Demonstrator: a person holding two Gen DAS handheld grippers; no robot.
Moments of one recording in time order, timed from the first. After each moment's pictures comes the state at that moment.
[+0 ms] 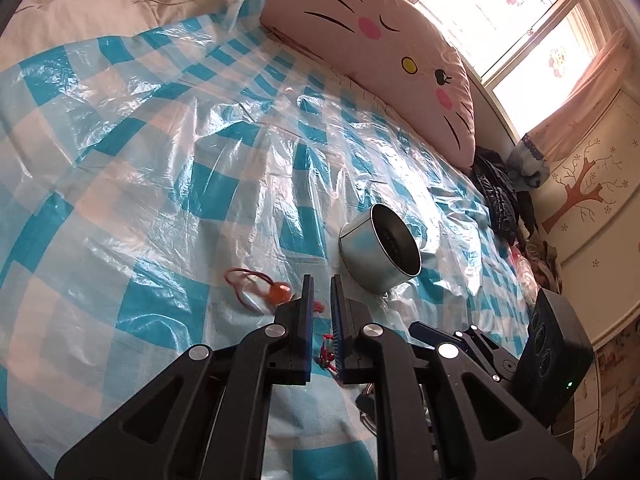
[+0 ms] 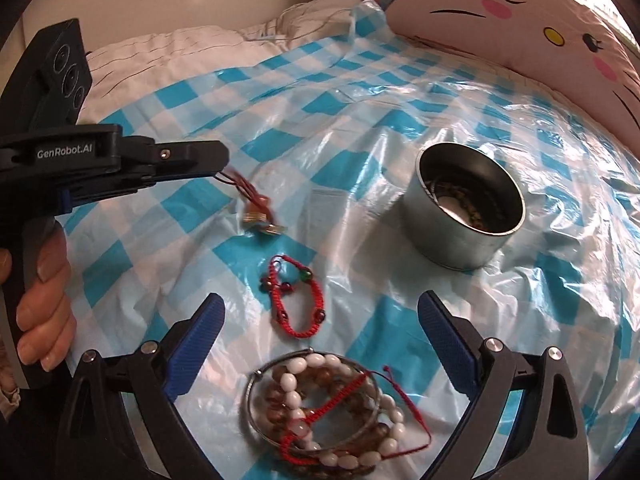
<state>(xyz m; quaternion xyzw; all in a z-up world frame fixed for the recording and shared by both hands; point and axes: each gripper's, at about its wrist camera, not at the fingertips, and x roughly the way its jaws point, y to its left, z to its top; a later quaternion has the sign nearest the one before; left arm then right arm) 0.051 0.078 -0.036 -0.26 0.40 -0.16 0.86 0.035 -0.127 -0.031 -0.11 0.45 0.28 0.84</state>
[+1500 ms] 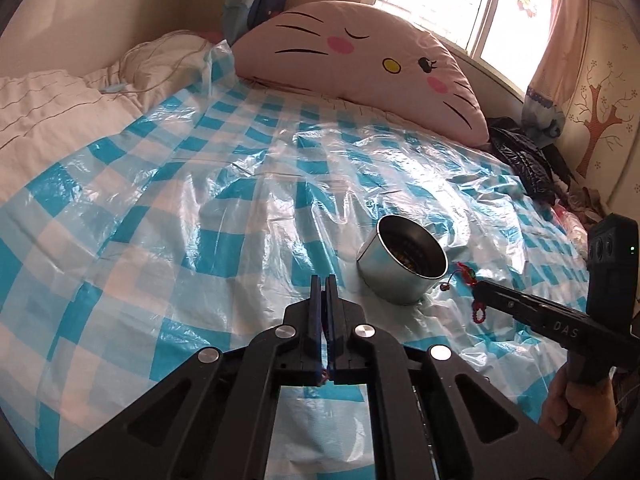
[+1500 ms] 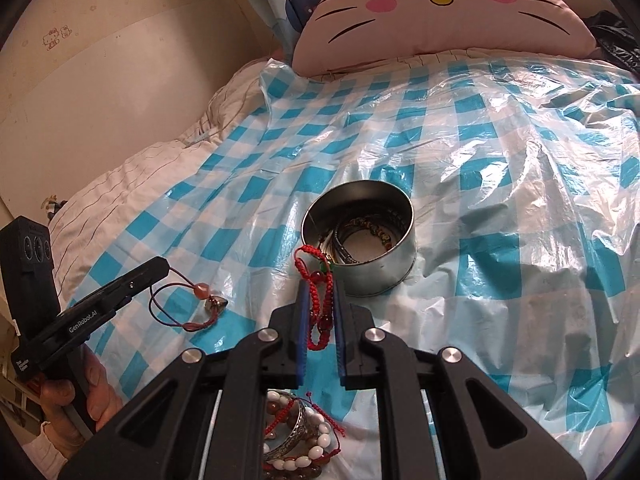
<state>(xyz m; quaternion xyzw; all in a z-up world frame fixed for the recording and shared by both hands) 0.045 0.041 -0.009 -0.10 0.36 -0.11 0.92 0.059 -0.235 0.002 0.12 0.41 0.21 0.88</state>
